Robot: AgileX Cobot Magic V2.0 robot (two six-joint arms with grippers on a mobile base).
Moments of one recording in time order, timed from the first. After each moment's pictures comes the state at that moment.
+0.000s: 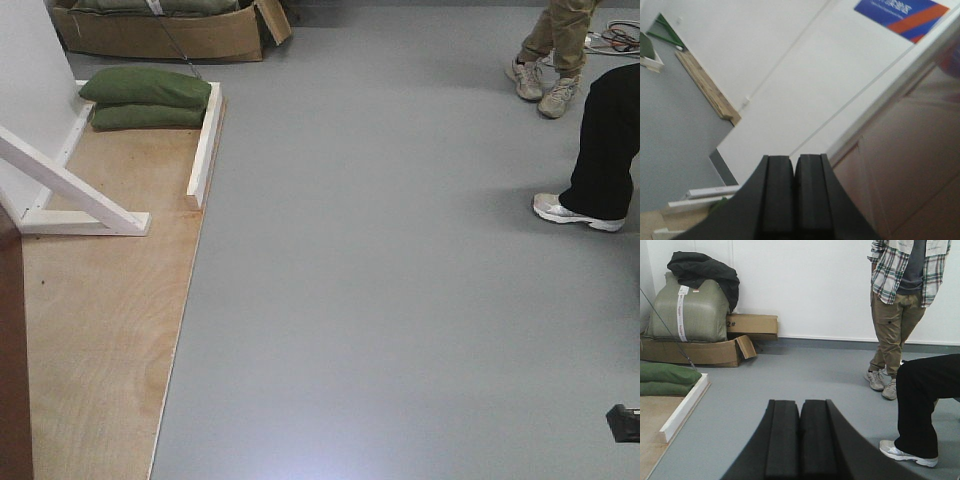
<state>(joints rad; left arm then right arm) 1.28 1.69 -1.81 -1.49 0.58 0.66 0.01 -0.01 0.03 -0.01 0.13 -0.05</state>
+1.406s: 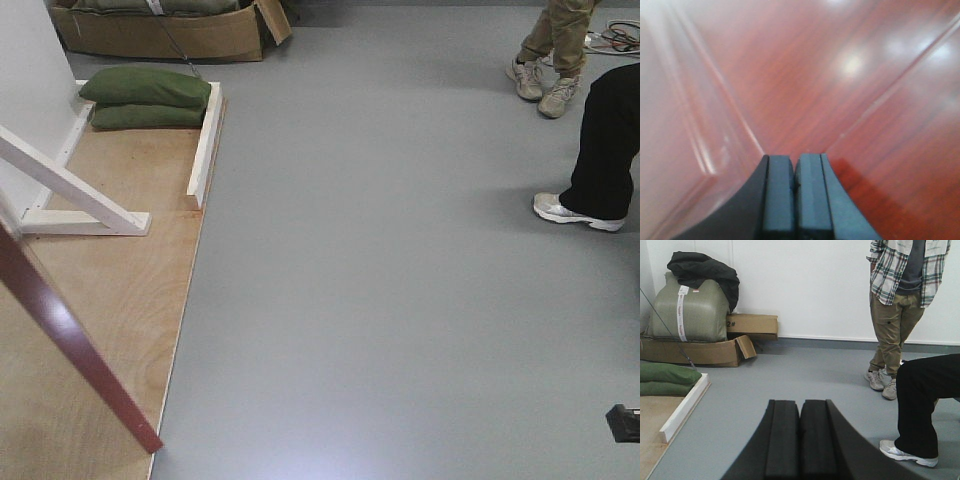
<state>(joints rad) 0.64 1.69 -1.81 -1.44 0.65 0.58 0.01 -0.01 0.03 -0.01 0.13 -0.05</state>
